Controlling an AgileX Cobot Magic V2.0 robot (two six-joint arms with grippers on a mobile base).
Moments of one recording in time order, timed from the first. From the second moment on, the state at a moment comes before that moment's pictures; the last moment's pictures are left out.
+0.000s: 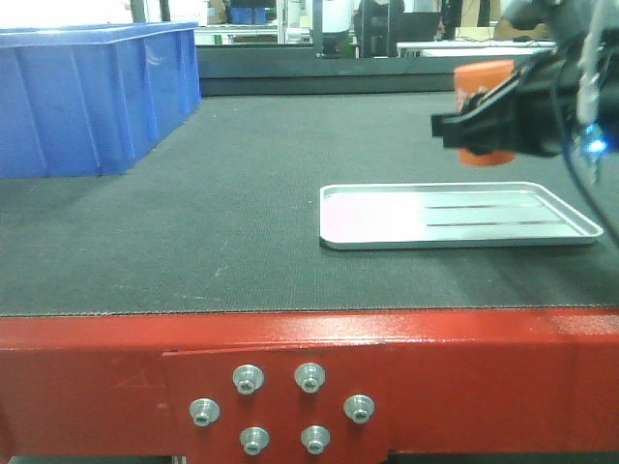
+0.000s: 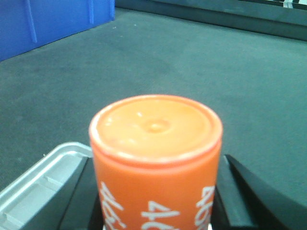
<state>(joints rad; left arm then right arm) -0.08 -0.01 0.03 -0.07 0.07 0.03 0.20 1.74 -0.66 -0.20 -0.90 0.07</state>
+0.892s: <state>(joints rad) -0.08 -0.01 0.03 -0.07 0.07 0.03 0.20 1.87 -0.66 -0.20 -0.97 0.07</state>
